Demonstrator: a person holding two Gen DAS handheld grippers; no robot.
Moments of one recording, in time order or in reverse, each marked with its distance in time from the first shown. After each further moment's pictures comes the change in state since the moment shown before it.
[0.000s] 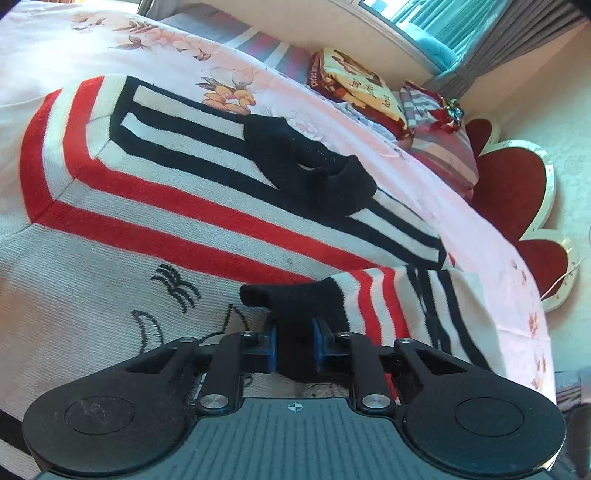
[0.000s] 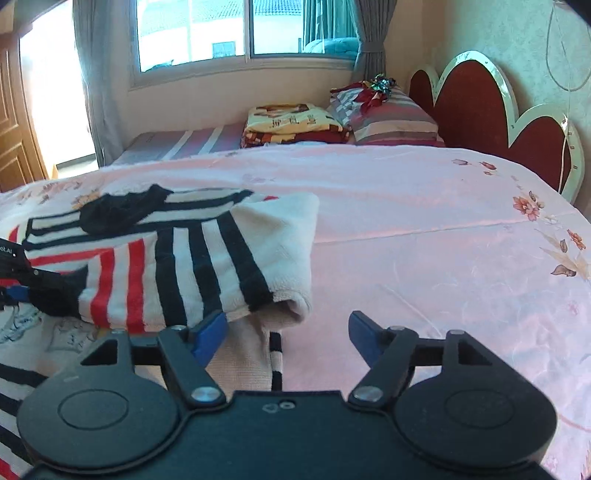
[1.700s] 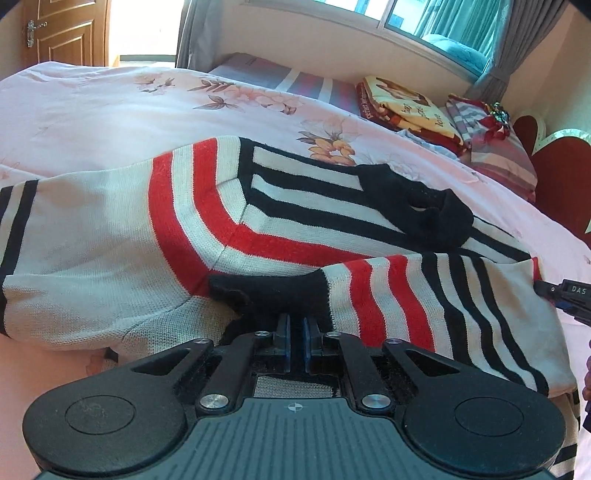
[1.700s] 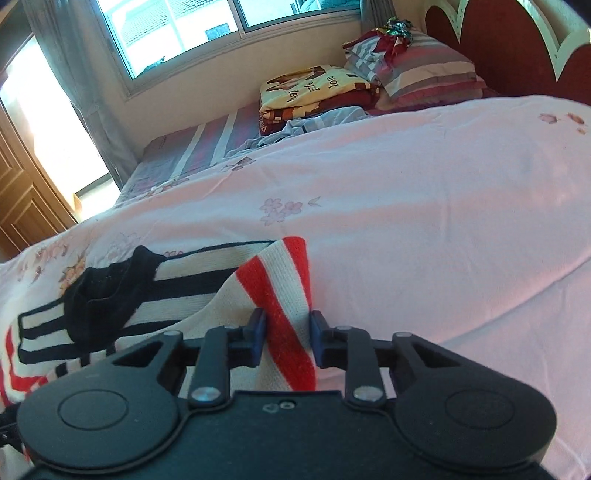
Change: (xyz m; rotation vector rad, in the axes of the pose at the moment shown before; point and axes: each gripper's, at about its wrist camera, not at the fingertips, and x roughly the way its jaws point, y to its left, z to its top) left arm -0.030 0.069 0.012 0.129 -0.121 0.254; right arm 0.139 0.002 0.092 0.167 0.090 0.154
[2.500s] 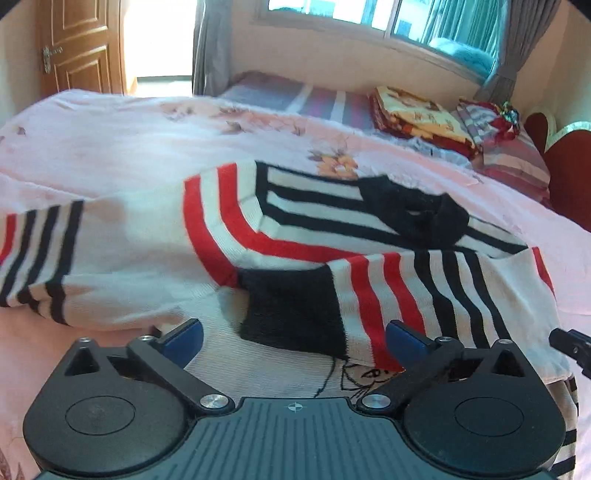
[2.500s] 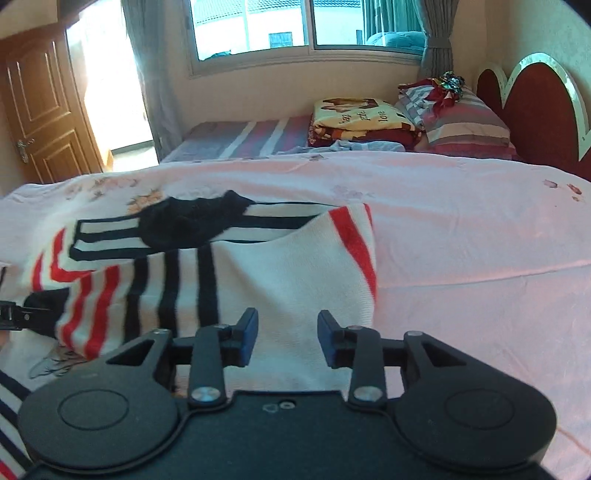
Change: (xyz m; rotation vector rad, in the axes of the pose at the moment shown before) left arm -0.060 -0.009 -0.014 0.041 -0.070 0.100; right arm -0.096 0.061 -0.066 -0.237 -0.049 0.064
